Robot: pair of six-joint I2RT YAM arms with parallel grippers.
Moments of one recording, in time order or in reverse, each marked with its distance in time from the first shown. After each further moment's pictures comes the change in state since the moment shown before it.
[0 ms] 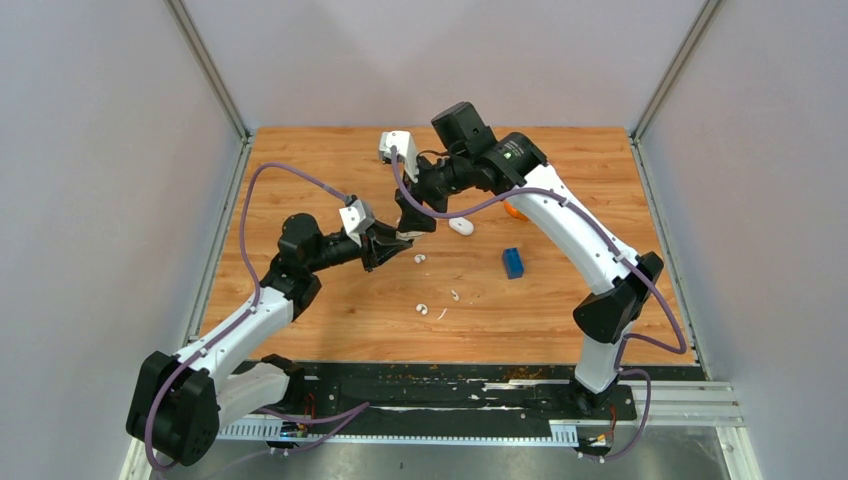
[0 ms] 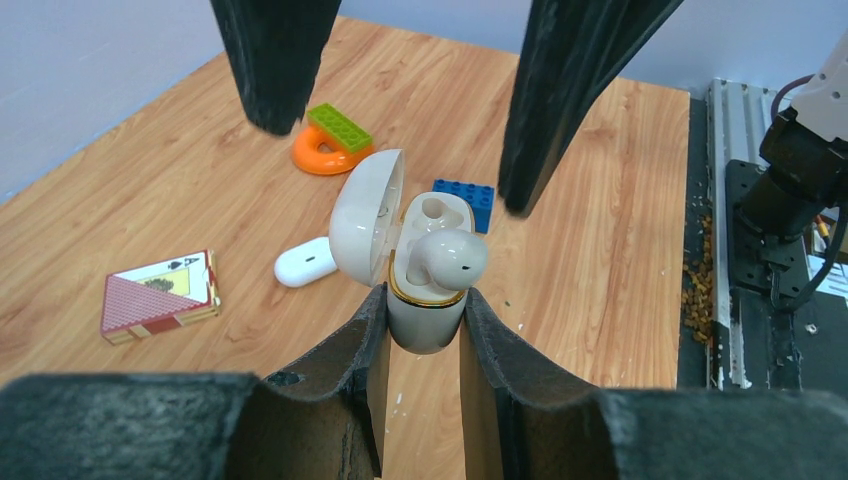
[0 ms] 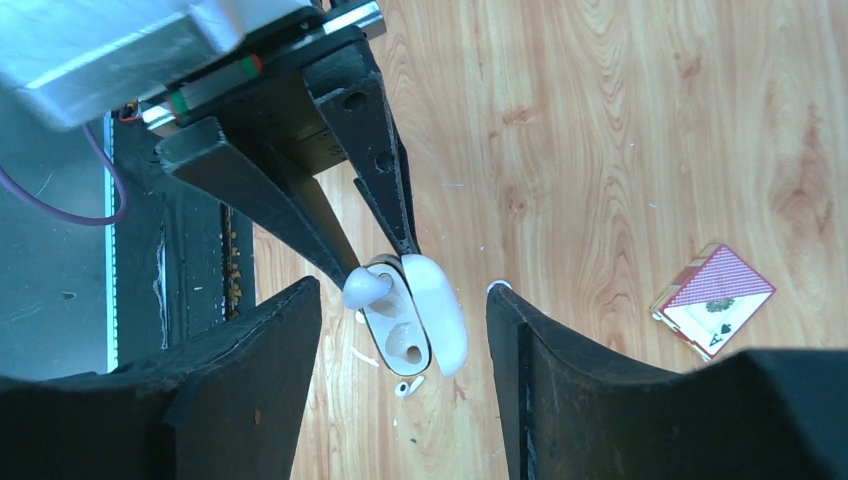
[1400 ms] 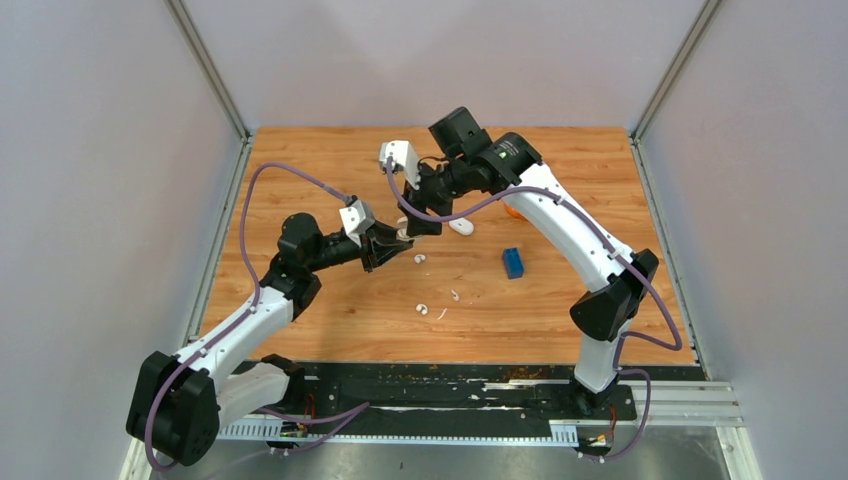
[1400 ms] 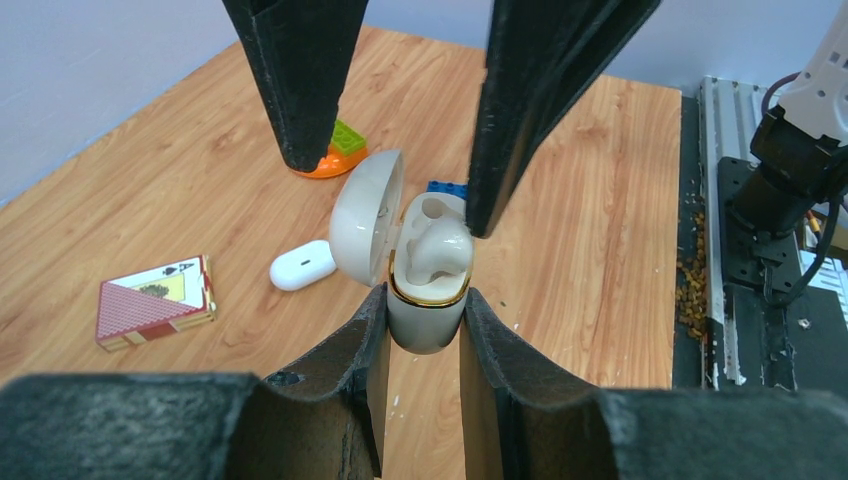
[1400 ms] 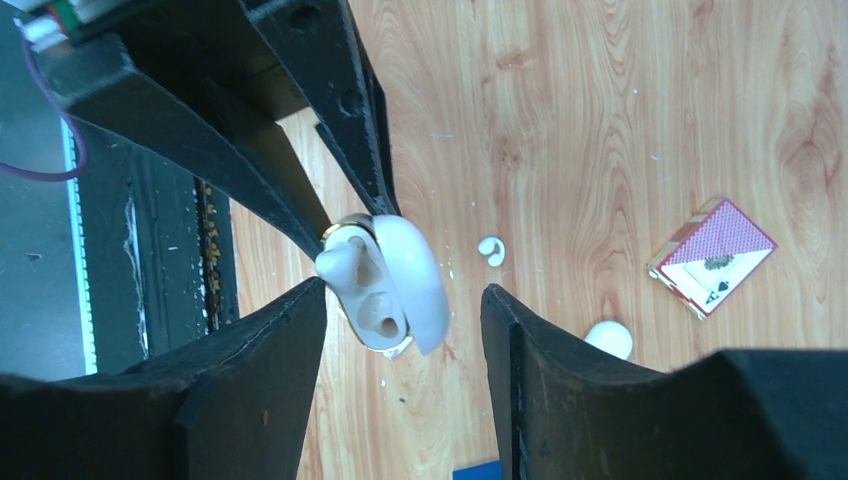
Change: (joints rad) left arm 0.000 0.000 0.005 -0.001 0.021 0.004; right arm -0.005 0.034 0.000 -0.076 0.055 -0.064
